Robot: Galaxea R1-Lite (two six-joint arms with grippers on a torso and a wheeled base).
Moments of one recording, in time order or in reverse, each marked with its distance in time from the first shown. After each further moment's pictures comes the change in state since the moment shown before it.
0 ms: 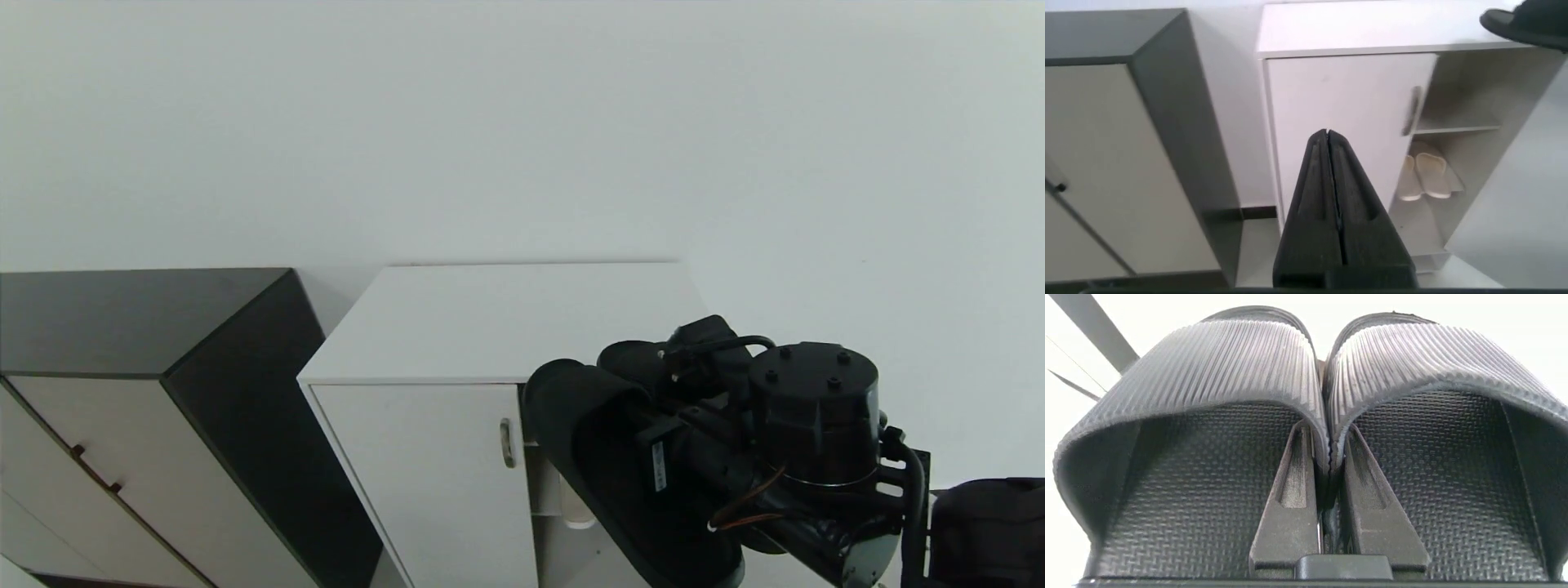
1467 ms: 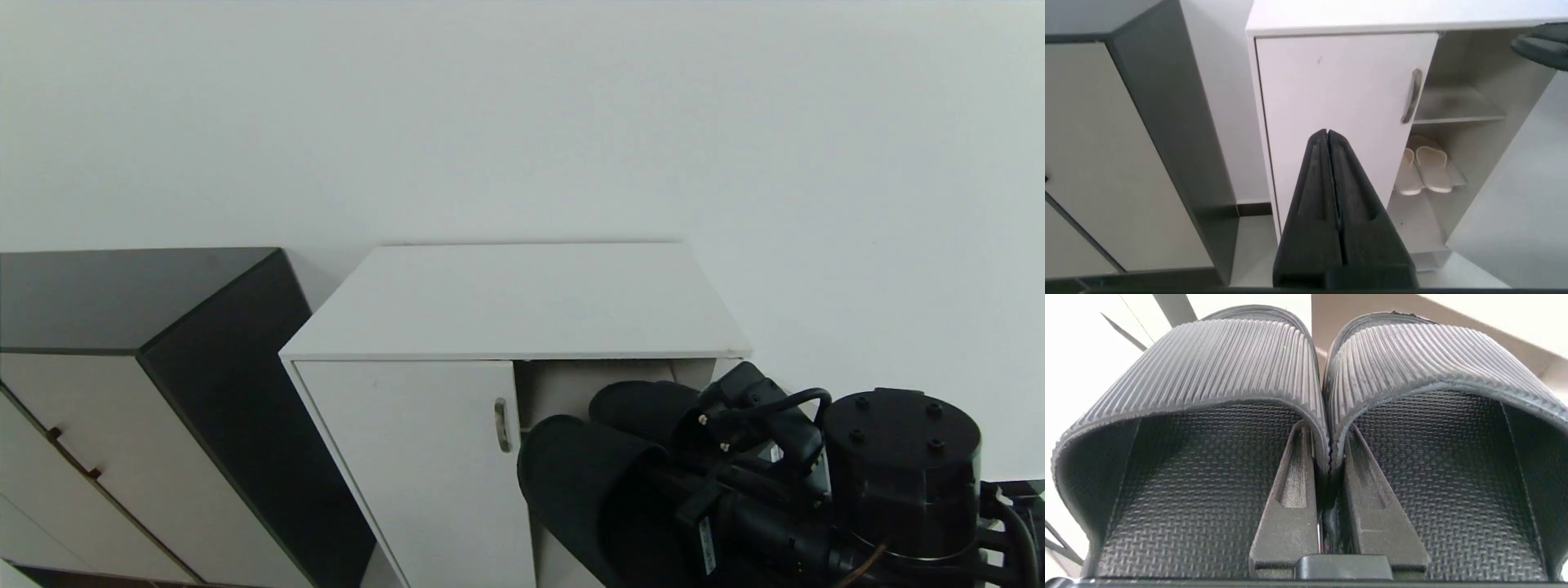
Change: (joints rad) left arm 0.000 0.000 0.000 0.000 0.002 -0.001; right arm 0.028 -0.123 0.170 0.001 0.154 -0.028
